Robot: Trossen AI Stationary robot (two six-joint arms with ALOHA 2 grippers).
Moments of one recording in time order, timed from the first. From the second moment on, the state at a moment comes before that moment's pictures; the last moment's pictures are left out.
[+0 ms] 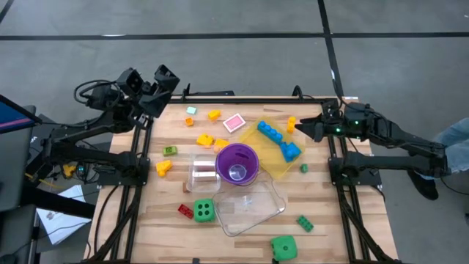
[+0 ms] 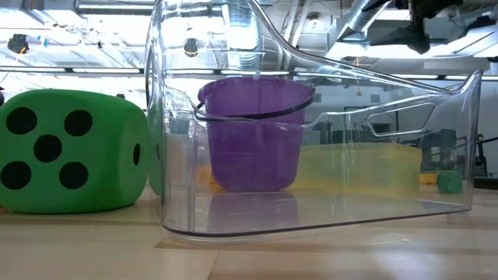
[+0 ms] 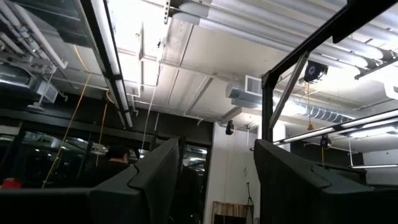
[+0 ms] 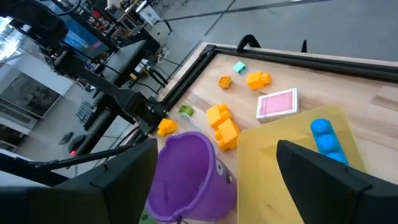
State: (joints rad) left arm 0.30 1.01 1.08 0.71 0.31 -0.44; right arm -0.29 0.61 0.81 -0.53 0.05 0.73
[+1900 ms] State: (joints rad) left arm -0.61 1.39 1.95 -0.73 -0.35 -0.39; right arm -0.08 0.57 0.81 -0.47 -0.02 0.79
